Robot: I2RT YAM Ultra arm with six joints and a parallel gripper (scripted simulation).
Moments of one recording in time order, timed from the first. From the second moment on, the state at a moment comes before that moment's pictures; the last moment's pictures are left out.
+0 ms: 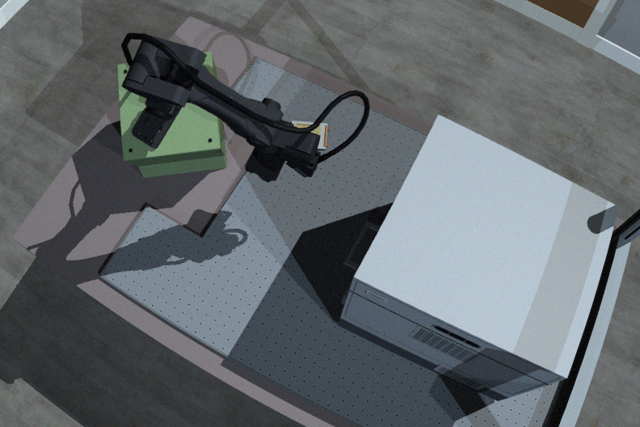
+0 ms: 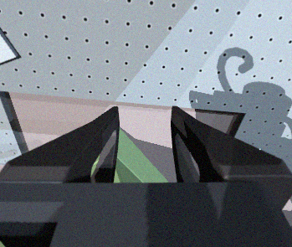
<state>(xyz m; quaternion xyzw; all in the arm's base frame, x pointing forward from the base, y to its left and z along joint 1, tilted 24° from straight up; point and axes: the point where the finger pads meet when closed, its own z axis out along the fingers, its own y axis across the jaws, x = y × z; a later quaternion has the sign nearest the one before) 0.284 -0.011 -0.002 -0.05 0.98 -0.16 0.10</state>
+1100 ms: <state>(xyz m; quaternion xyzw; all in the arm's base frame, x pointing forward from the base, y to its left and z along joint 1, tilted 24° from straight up) 0.285 -0.004 0.020 -0.03 0.98 -0.18 0.12</state>
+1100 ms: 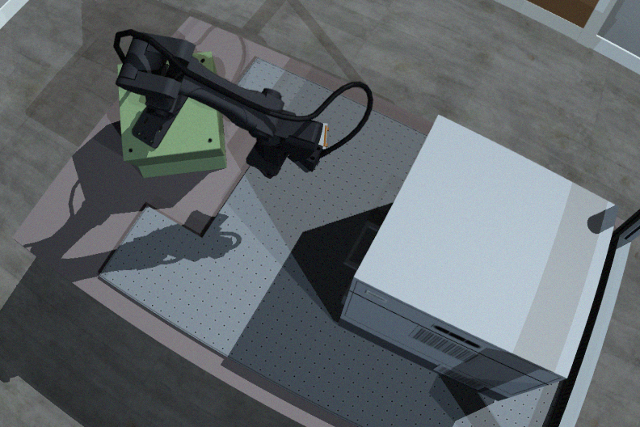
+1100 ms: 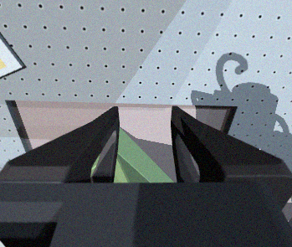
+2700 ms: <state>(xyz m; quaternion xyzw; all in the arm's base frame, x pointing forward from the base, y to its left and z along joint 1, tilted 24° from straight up) 0.467 -0.043 -0.028 -0.56 0.69 -0.42 0.19</state>
